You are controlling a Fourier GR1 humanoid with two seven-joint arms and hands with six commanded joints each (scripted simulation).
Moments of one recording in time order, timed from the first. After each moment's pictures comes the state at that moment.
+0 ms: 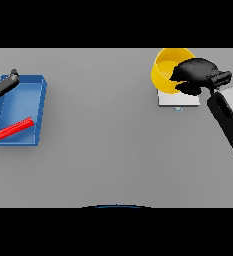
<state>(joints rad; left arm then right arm) -0.61 0.94 -0.62 -1.26 0.26 0.28 0.58 -0.83 -0.58 0.45 -1.04 0.69 0.49 -0.09</state>
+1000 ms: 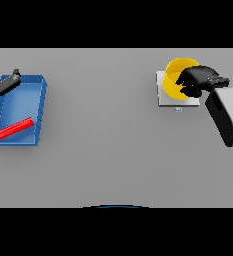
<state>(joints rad) -0.63 0.93 -0.63 -1.24 0.25 0.28 0.58 -0.92 -0.49 0.47 -0.59 0.70 0.31 -0.15</state>
